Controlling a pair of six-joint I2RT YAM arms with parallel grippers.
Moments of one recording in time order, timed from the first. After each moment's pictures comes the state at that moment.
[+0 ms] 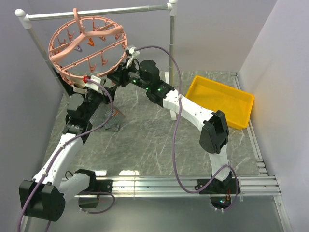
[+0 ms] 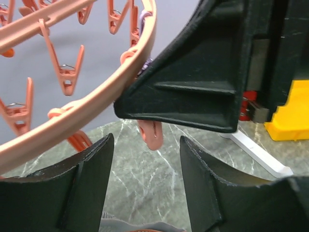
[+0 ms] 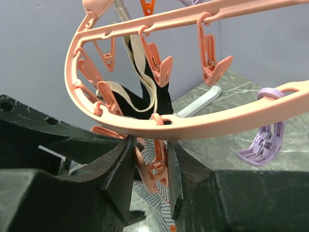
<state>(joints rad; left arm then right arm) -0.18 0.99 0.78 0.36 0.27 0.07 0.80 2.02 1.91 0.17 -0.26 0.35</state>
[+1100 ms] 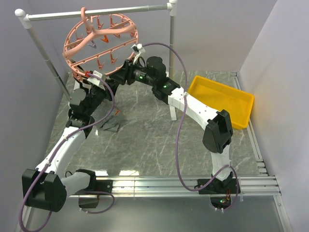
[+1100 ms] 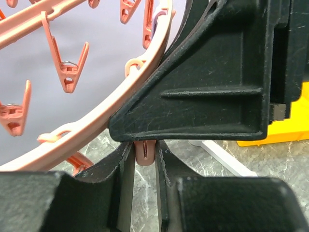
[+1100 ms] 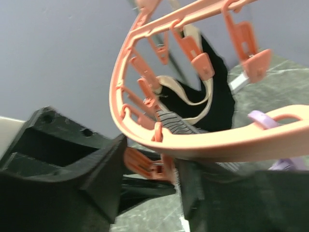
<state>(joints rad) -0.19 1.10 0.83 0.44 0.38 -0.04 0.74 1.98 1.89 0.15 -0.40 0.54</state>
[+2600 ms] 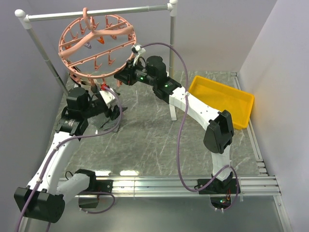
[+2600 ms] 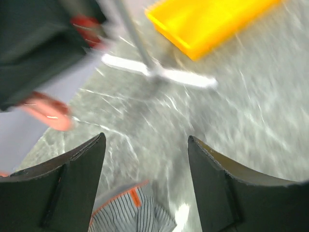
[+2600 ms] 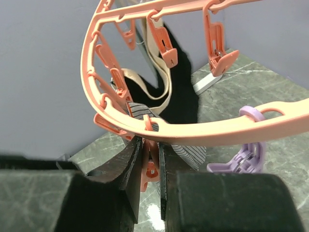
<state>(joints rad) -0.19 0.99 0.96 -0.18 0.73 0.43 0.74 1.97 1.89 0.07 -0.37 0.37</state>
